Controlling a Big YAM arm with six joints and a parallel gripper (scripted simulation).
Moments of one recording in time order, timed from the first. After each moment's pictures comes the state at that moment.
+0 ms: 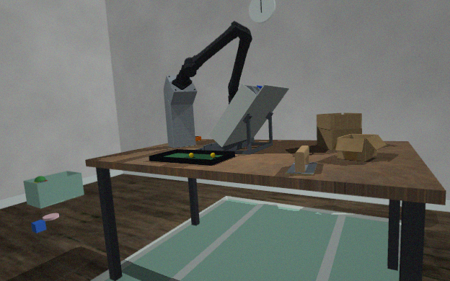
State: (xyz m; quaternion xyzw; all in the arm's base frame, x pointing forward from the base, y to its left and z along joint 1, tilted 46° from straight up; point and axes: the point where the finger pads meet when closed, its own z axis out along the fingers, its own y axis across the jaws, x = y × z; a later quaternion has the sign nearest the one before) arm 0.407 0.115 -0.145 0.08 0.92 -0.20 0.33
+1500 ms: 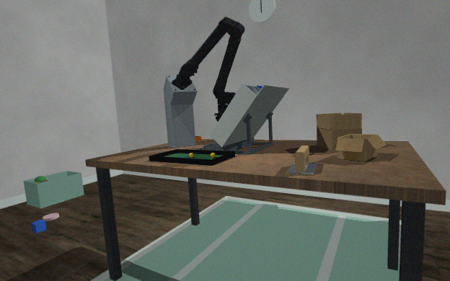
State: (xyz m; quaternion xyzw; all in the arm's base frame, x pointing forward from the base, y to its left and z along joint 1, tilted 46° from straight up) arm 0.378 -0.032 -0.096 0.09 0.92 -0.20 0.33
